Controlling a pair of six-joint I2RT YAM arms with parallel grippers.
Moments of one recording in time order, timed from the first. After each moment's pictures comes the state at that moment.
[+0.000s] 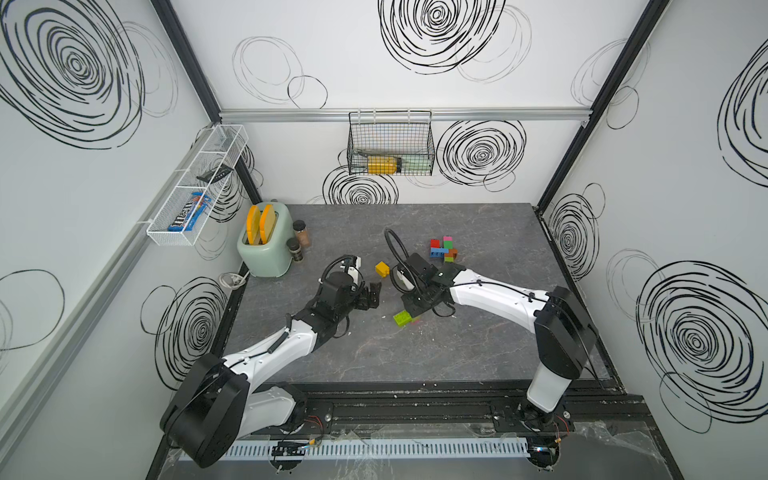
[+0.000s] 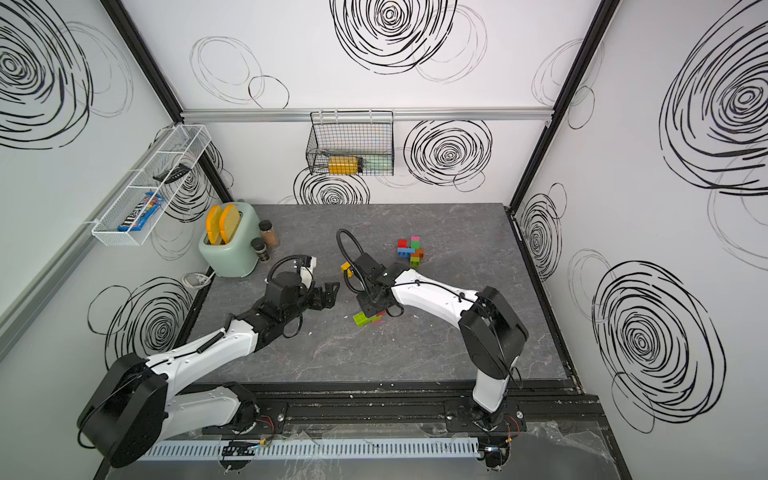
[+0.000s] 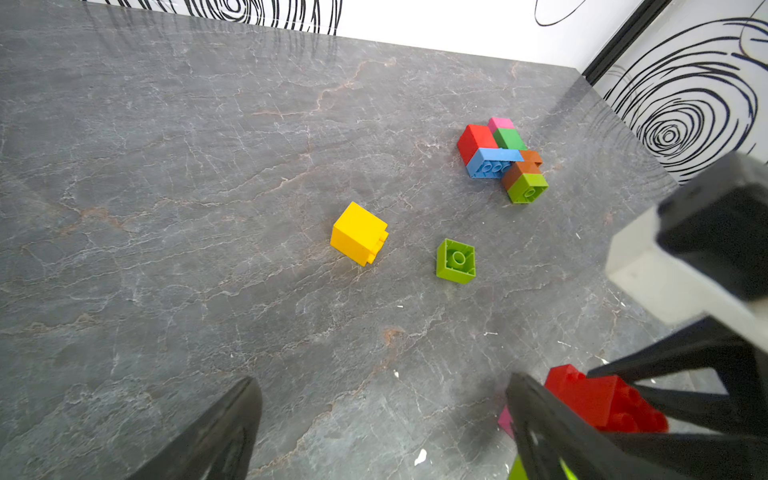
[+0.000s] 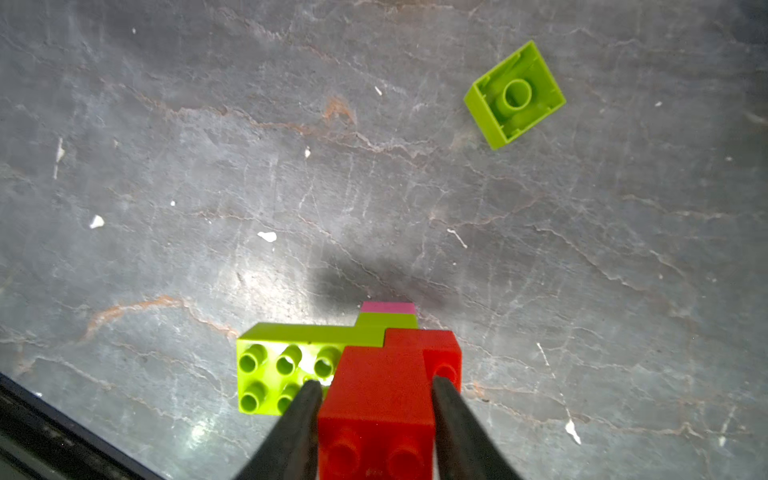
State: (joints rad) left arm -0.48 1.22 0.55 0.14 -0.04 -0.38; right arm 0.85 1.77 1.34 -0.75 0.05 0.31
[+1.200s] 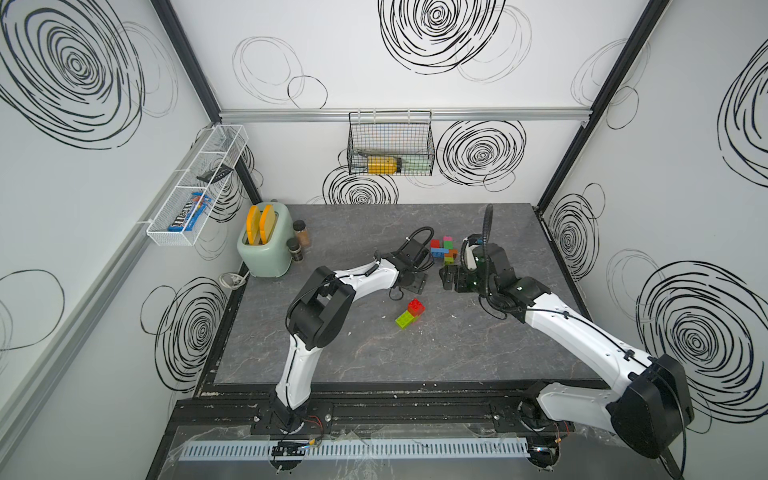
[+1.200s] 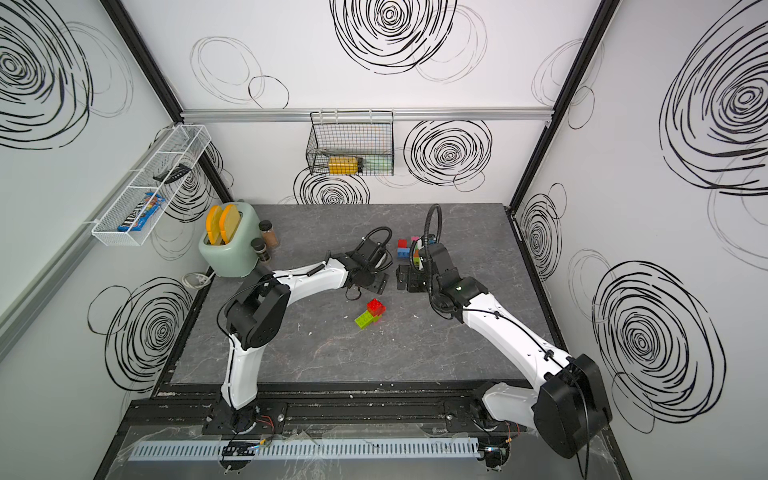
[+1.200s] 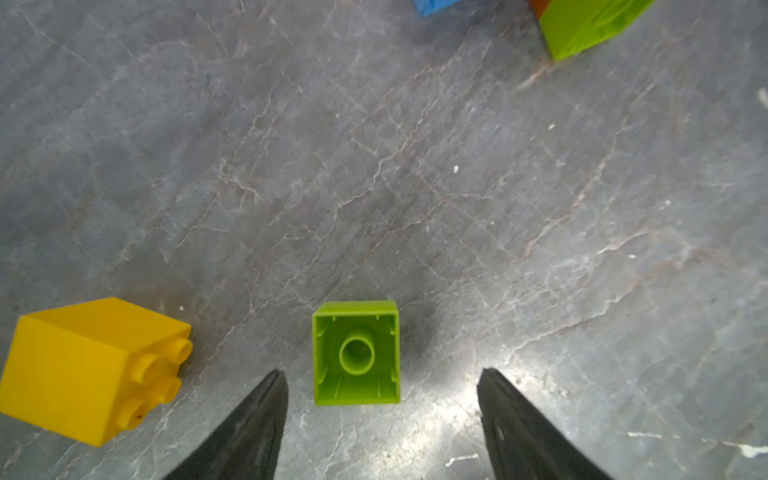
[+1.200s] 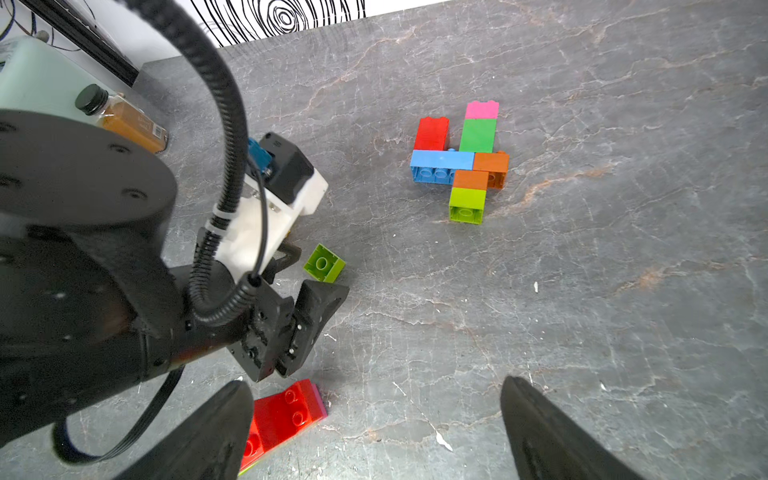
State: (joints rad) left arm -0.68 2.10 1.51 -0.48 -0.12 -0.25; right arm 0.54 1.23 0.92 -0.39 0.08 0.46
